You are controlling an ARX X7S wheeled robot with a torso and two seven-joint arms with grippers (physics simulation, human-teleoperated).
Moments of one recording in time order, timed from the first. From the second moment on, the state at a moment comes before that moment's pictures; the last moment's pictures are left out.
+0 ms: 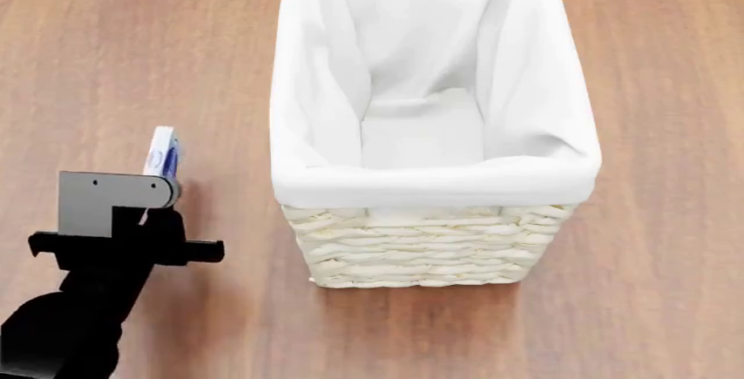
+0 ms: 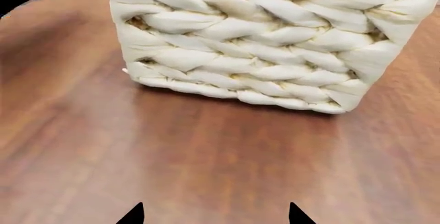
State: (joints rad) left arm -0.81 -0.15 0.29 -0.75 -0.29 -0.13 -0.08; right arm 0.06 0.20 -0.41 0.14 0.09 -0.07 0.24
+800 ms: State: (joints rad) left arm -1.22 -0.47 0.36 0.50 -0.70 -1.42 -0.34; right arm 0.04 0.22 -0.44 0.10 0.09 -0.07 0.26
